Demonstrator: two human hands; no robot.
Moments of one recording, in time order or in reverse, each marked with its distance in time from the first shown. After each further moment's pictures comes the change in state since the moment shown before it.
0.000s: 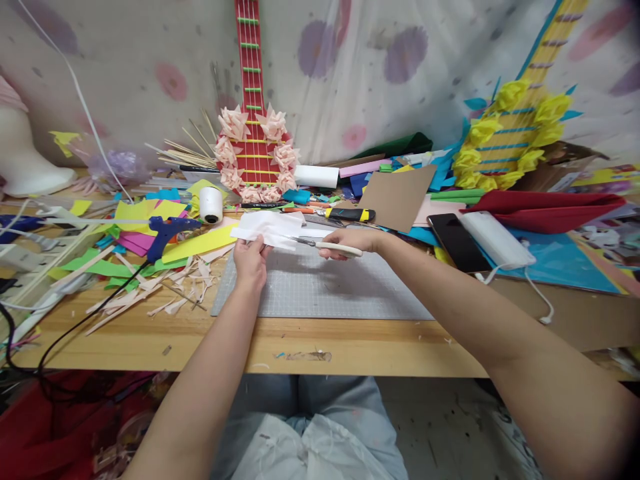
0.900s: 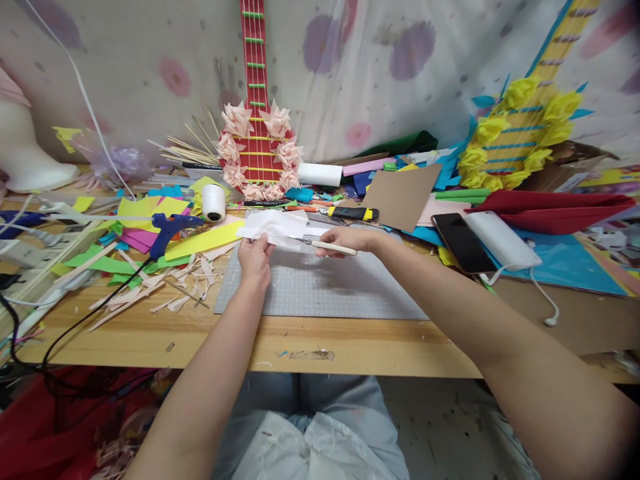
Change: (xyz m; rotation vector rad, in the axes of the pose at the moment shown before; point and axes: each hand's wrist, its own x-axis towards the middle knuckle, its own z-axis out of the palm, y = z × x) left_hand 0.000 -0.004 0.000 -0.001 0.010 0.000; right_hand 0.010 -0.007 0.006 -0.036 0.050 -0.005
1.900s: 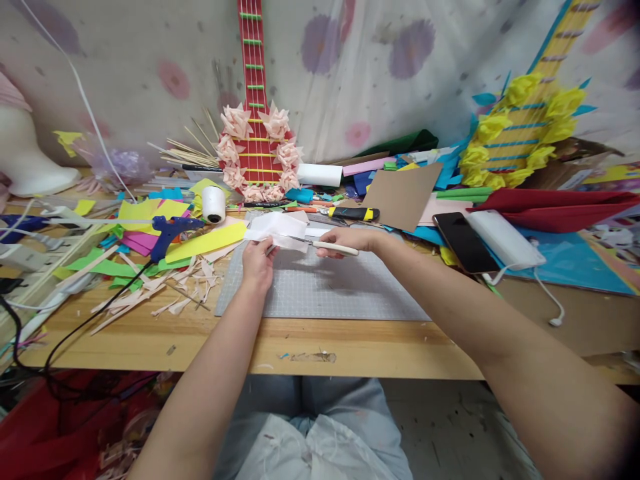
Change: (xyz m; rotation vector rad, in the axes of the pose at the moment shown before) left_hand -0.002 0.001 -0.001 -0.024 -0.042 -0.136; right_hand 0.003 0.006 -0.003 0.000 -0.038 -0.065
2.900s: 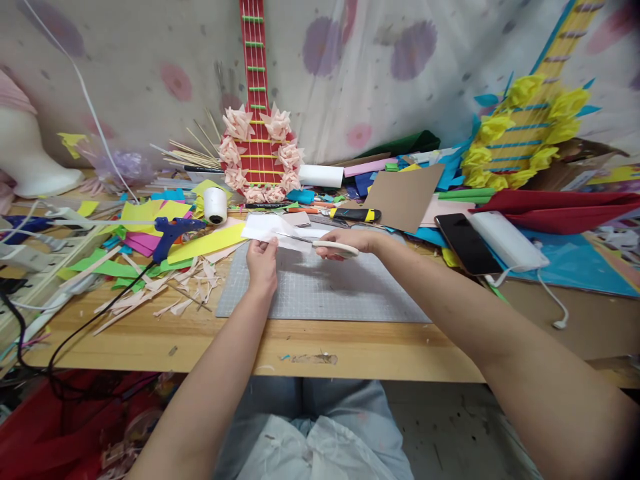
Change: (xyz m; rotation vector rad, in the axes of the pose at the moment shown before) left_hand -0.002 -0.012 0.002 0.114 -0.035 0.256; right_hand 0.003 -0.003 0.003 0.070 -0.015 -0.003
